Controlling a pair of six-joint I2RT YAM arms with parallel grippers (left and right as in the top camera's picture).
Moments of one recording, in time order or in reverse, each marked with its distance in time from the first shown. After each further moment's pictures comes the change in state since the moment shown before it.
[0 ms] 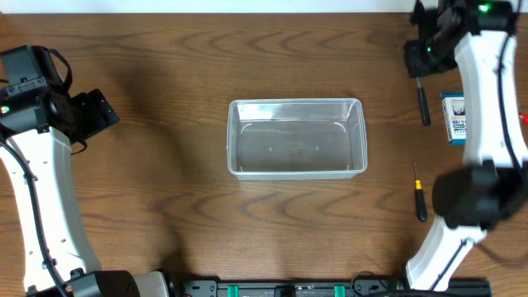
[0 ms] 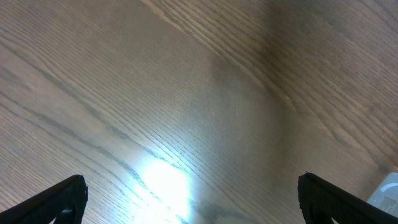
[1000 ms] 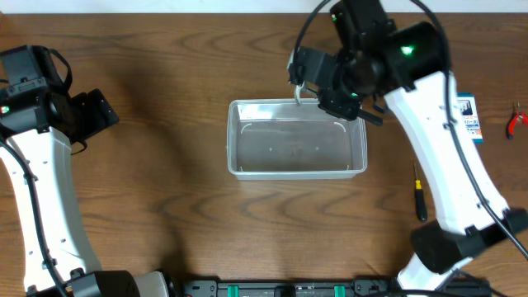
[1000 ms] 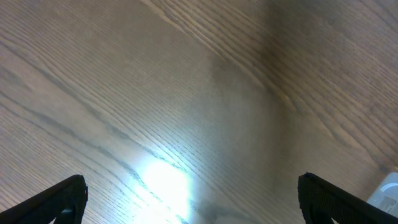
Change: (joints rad) left arm 0.000 0.000 0.000 0.000 0.000 0.000; right arm 0.460 -0.156 -0.021 -0.135 -0.115 -0.564
